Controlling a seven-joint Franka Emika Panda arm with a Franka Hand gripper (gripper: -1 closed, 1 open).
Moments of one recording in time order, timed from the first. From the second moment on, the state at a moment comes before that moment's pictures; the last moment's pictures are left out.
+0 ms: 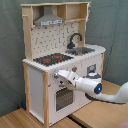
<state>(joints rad) -0.90 -1.53 1.60 -2.15 0.01 3.22 0.09</state>
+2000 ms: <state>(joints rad) -0.94 -1.50 1.59 -2.09 0.01 3.13 -0.26</state>
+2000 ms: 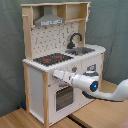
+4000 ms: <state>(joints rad) -0.94 -1.50 1.59 -2.06 0.01 3.06 -0.91</state>
